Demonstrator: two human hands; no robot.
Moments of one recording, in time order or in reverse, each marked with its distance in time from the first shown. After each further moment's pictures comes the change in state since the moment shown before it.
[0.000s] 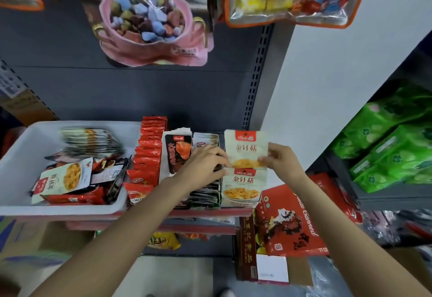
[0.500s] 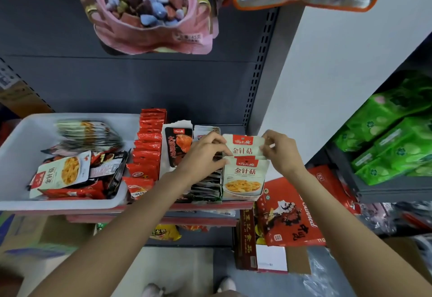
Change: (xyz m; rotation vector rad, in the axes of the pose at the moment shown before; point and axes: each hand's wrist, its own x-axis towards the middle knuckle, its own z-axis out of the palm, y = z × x) left_hand 0.001 -0.003 0.001 -0.187 0.109 -0.086; right_hand 0.009 -0.012 0.008 -0.411 0.093 -0.050
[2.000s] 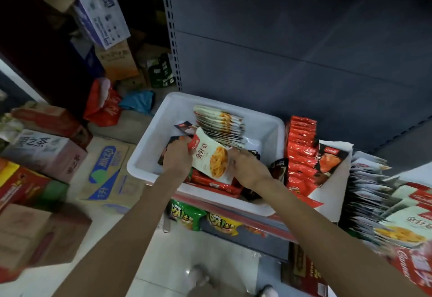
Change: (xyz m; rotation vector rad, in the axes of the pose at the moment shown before) left_hand -0.184 -0.308 -0.166 0.054 0.349 -0.778; right_hand 0.003 -0.282 0.310 -0.397 -0.581 -0.323
